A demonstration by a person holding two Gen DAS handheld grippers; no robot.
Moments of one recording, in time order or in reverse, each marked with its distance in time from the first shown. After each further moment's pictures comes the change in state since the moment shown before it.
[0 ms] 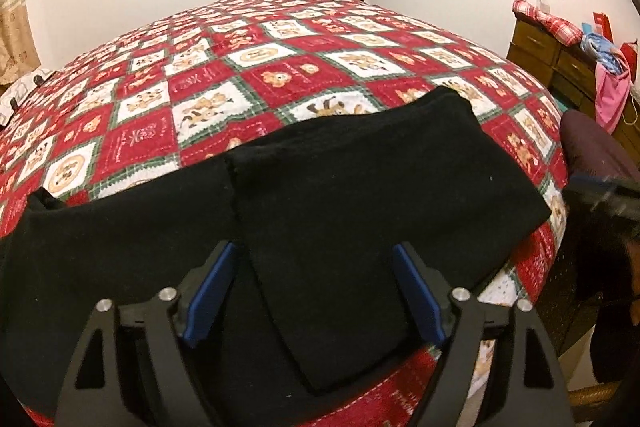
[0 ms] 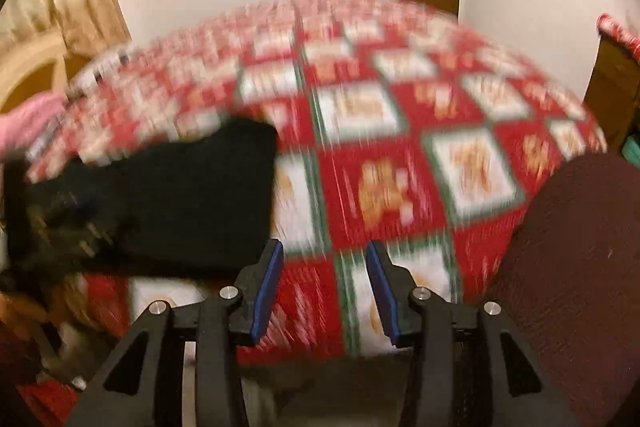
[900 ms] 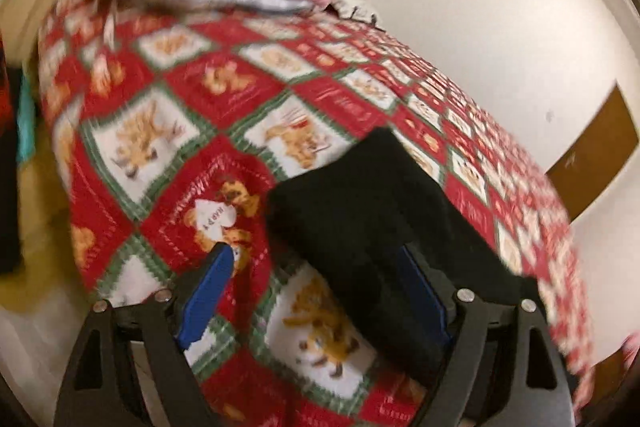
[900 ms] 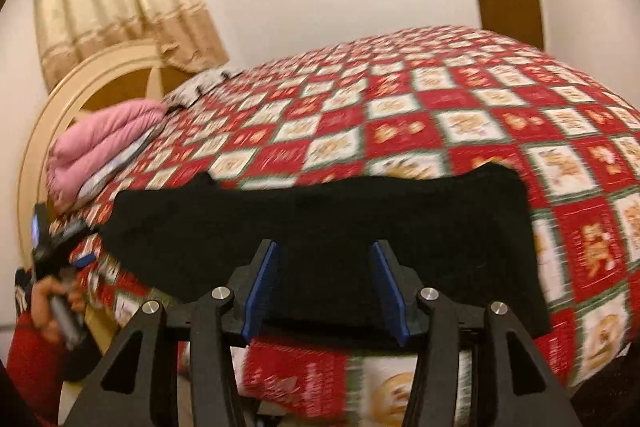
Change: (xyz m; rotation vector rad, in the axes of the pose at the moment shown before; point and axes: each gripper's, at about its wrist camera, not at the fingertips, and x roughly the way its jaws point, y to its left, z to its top) left arm -0.155 0.325 -0.166 -1.076 -0.264 0.418; right arm 0.015 0.161 0.001 -0.096 -0.069 0.332
